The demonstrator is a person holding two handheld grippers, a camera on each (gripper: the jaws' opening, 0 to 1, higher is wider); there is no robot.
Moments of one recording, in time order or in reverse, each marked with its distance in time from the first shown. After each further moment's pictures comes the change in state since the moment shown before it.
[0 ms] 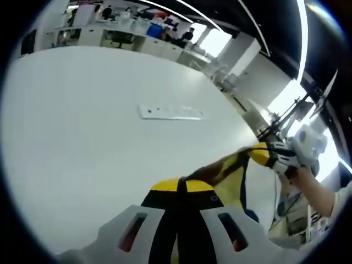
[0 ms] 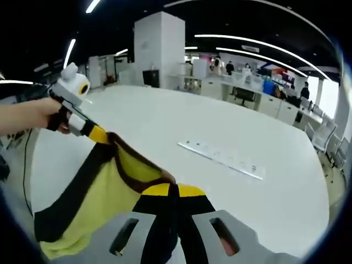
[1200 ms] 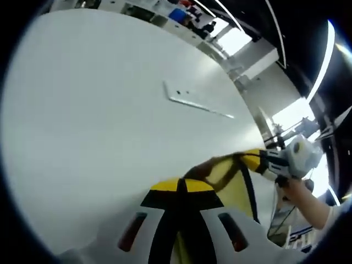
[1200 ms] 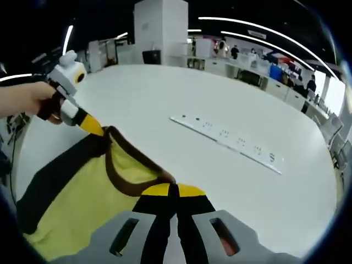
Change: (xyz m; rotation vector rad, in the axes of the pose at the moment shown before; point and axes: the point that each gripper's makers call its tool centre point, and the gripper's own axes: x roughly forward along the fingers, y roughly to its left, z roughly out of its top) left arm 0.057 0.056 -0.017 -0.189 0.085 0.012; right arm 0.086 -0.025 -0.050 -0.017 0.142 0.027
